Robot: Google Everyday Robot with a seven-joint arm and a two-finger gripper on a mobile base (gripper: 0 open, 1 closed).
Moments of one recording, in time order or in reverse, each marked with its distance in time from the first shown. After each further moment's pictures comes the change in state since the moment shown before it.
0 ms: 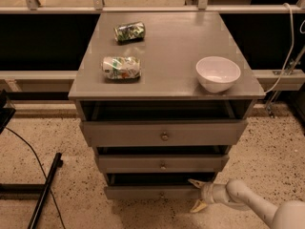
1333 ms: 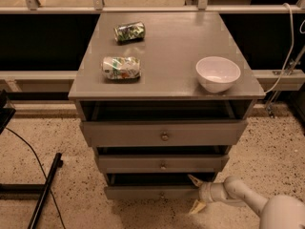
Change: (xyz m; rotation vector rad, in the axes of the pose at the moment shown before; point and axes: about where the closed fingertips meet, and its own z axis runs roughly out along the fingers) arm -0.002 0.013 0.016 -0.084 -0.044 0.060
